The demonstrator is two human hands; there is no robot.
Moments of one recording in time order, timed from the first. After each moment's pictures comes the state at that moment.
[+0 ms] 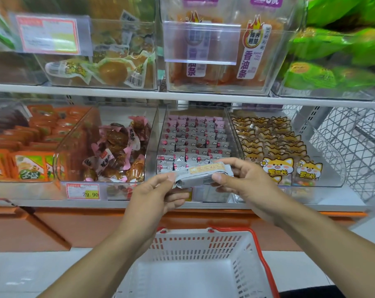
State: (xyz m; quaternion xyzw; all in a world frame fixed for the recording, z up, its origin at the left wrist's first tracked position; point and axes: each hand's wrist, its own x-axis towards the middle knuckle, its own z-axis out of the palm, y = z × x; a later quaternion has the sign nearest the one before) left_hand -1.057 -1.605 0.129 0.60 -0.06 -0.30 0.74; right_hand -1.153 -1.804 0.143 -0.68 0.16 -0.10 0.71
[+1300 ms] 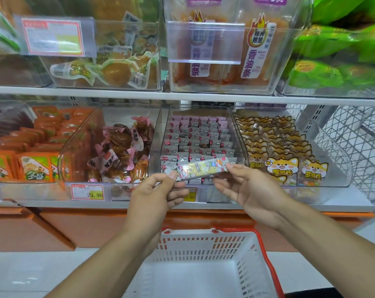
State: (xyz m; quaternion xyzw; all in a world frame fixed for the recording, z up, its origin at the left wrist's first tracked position) left_hand -1.057 -1.607 0.129 0.60 -0.03 -0.25 0.76; right_hand -1.145 -1.793 0.146 -0.43 0.29 -0.11 0.85
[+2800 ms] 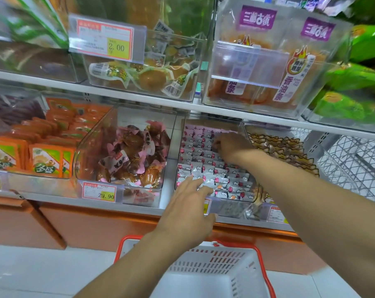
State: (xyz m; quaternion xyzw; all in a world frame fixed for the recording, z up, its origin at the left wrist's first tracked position) left_hand -1.044 -1.626 0.102 0.85 -0.40 -0.08 0.33; right_hand -0.989 -1.852 0.155 -0.98 0.18 -0.03 0.03
